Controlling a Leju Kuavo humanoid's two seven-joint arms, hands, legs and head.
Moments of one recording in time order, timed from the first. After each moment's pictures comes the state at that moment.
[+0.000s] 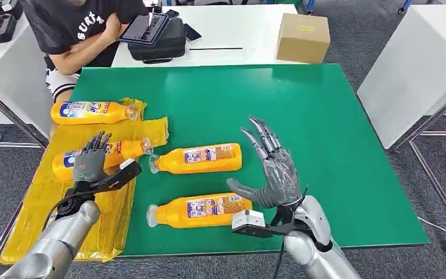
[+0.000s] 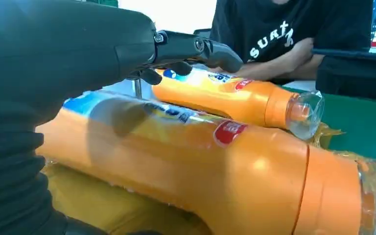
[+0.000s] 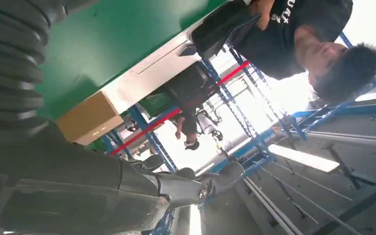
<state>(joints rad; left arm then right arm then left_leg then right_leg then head) -0.56 0.07 -0.04 -0.59 -1.15 0.46 -0.13 -0.22 -0.09 0.54 -1.62 0.65 -0.44 -0.29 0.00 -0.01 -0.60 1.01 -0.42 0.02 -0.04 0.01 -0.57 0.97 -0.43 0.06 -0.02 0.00</state>
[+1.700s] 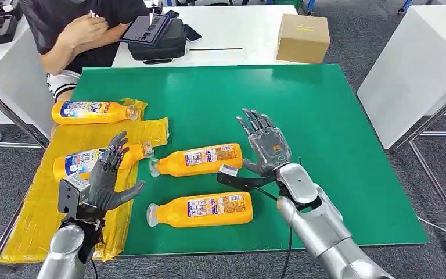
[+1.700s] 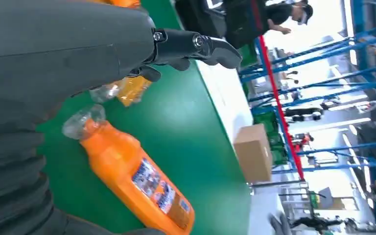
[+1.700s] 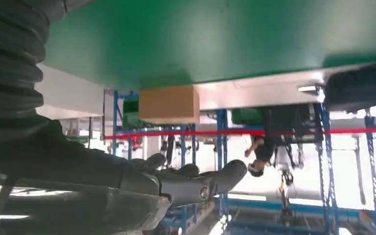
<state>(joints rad) -0.12 0.00 -0.11 -1.49 -0.08 -0.26 -0.36 -0.52 -0.04 0.54 -1.12 1.08 -0.26 0.02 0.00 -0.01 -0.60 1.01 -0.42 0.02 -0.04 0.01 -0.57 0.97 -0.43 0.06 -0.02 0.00</state>
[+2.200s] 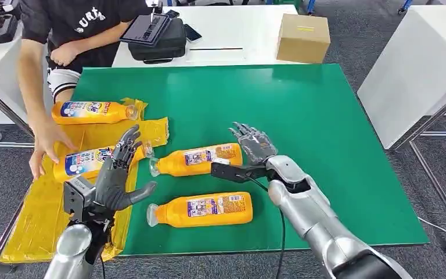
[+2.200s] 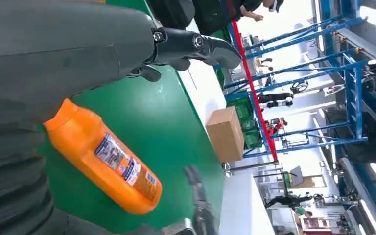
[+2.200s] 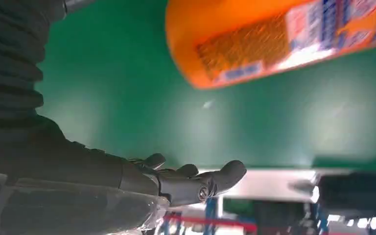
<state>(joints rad) -0.12 -0.03 -0.18 -1.57 -0.07 -0.26 -0.34 -0.66 0.05 0.54 -0.84 0.91 -0.01 -0.04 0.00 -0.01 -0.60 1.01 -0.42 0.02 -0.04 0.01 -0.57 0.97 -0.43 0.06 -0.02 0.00</state>
